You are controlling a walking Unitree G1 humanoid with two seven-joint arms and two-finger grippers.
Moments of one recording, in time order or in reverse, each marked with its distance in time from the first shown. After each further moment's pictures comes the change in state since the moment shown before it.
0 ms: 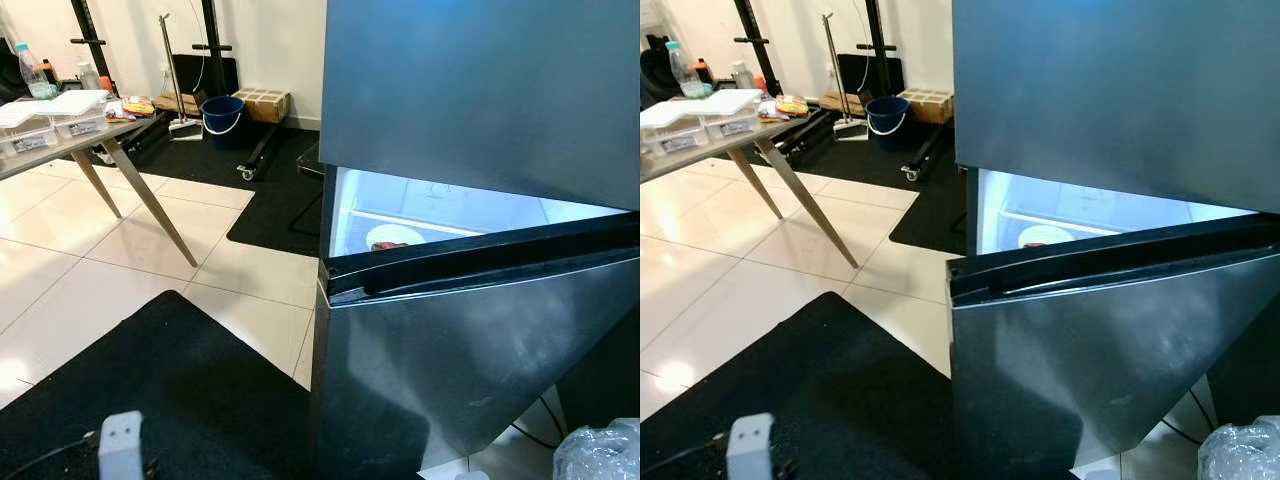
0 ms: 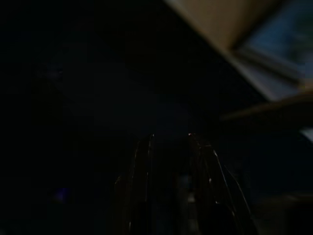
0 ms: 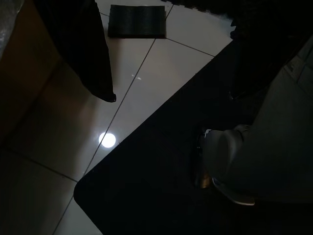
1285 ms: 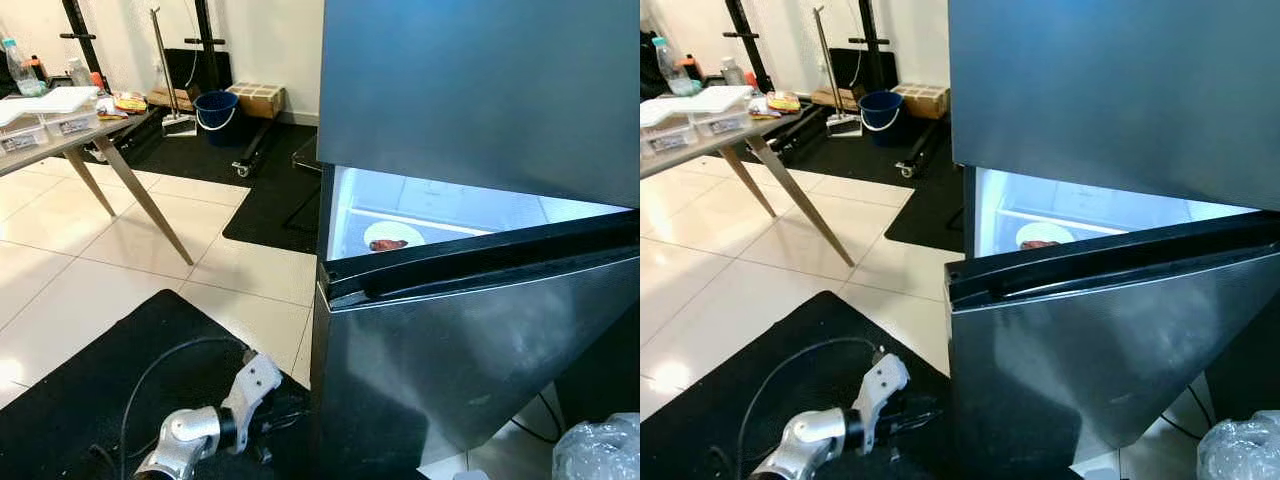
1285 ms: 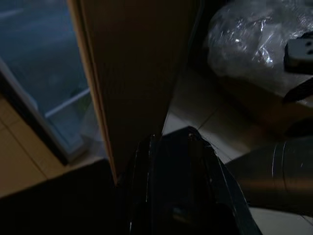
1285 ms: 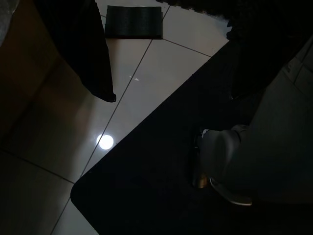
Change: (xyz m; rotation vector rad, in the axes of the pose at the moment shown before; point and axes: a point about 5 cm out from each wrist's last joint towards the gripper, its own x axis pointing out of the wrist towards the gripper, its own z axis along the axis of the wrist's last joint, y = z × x) left arm 0.008 -0.130 0.080 0.681 -0.253 -0.986; right arm 0.000 0.001 0.001 0.000 -0.003 0.005
